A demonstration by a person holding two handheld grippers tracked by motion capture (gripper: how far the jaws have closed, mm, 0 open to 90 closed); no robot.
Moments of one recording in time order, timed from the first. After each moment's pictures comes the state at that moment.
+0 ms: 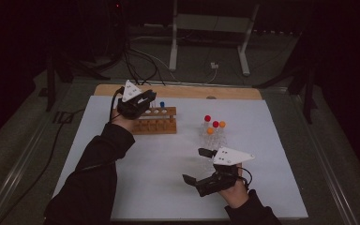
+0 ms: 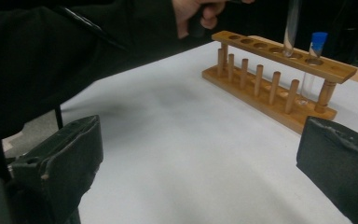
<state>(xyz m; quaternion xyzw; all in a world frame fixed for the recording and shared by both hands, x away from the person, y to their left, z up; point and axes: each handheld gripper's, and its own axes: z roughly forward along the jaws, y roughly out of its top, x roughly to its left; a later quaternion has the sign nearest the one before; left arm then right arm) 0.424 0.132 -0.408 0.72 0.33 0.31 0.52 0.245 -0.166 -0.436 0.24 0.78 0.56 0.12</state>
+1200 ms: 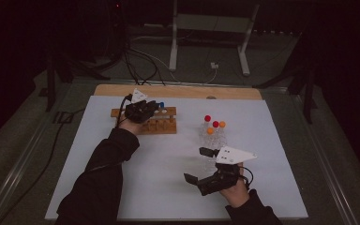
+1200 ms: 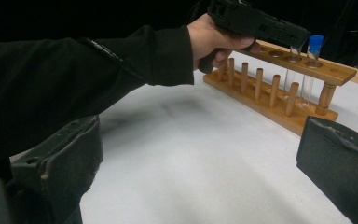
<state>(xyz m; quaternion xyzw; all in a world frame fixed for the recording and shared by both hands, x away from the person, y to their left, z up) 0.453 0.123 -0.456 0.76 0.38 0.24 0.47 0.248 -0.170 -0.436 0.24 0.78 0.57 0.12</state>
